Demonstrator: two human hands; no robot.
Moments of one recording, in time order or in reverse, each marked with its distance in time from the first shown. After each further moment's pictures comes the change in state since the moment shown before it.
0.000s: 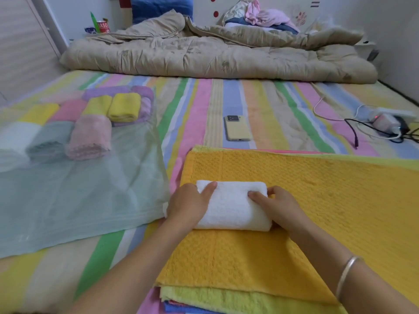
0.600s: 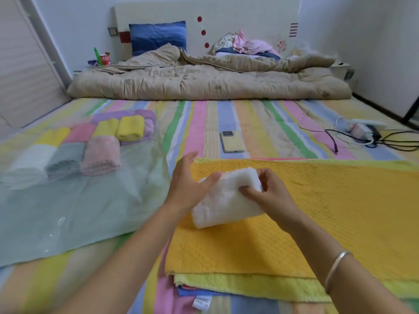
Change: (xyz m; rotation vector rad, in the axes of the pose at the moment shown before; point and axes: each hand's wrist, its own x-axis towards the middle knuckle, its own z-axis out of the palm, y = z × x) left_hand -0.026 0.011 -0.062 -0.499 0.077 0.400; right_hand -0.043 -0.028 -0.003 0.281 0.004 -0.438
